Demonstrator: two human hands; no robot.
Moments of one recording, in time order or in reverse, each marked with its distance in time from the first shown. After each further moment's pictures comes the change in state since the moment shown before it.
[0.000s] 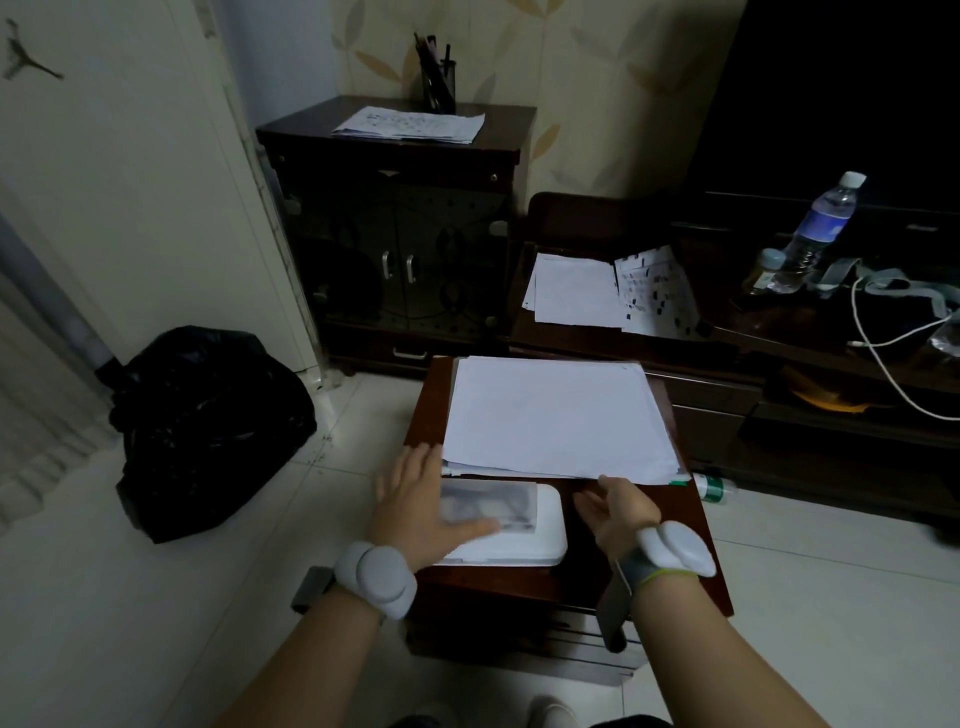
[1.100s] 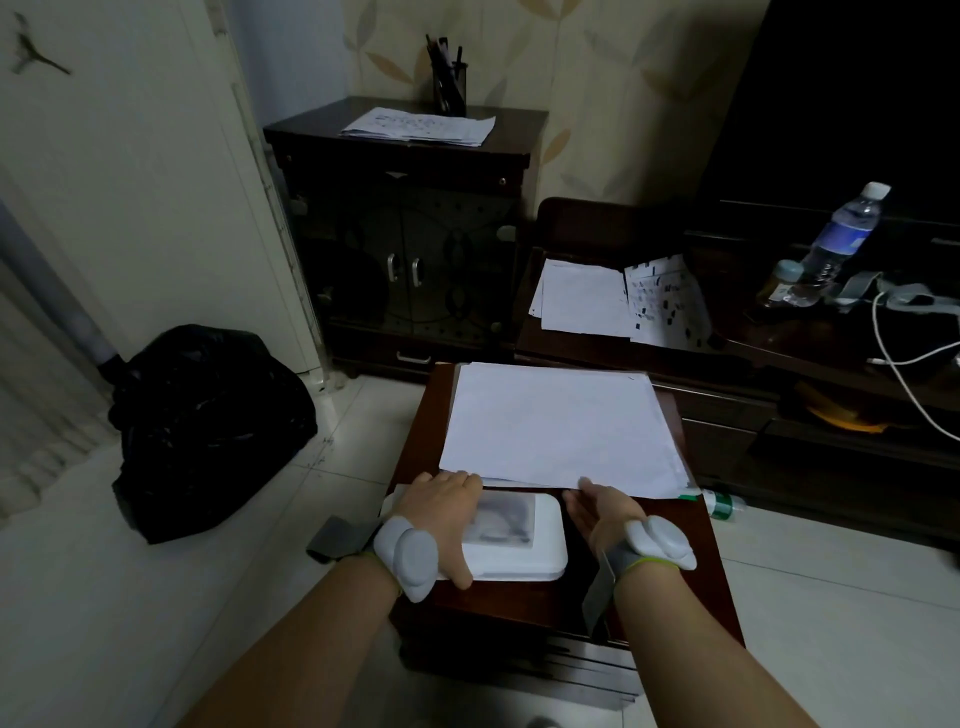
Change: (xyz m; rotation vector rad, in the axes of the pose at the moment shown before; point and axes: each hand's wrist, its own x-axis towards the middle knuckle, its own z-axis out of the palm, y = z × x) left_hand 0.034 0.021 -0.007 0.444 -0.259 0.290; right_hand 0.038 0.003 0.017 -0.093 -0.045 0.068
